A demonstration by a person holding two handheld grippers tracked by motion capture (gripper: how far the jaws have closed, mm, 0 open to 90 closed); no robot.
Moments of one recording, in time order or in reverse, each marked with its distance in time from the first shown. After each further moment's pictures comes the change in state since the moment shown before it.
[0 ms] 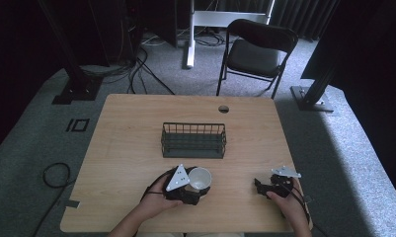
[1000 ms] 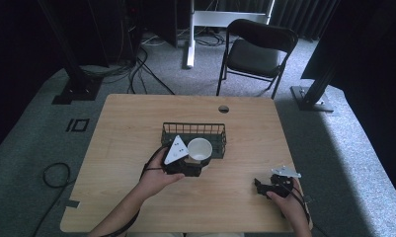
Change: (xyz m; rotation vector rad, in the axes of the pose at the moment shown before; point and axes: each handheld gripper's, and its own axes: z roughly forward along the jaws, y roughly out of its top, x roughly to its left) left arm 0.036 0.080 -0.008 -0.092 0.132 0.006; right arm 0.000 0.000 0.000 -0.001 0.000 0.000
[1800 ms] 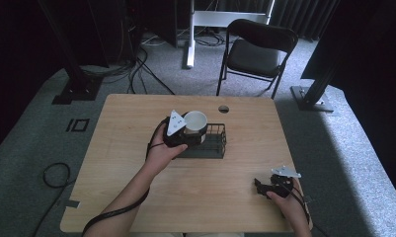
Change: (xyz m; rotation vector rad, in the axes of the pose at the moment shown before) left arm 0.056 0.021 0.036 -0.064 0.201 -0.103; right arm 0.000 0.000 0.000 -0.001 -0.001 -0.003
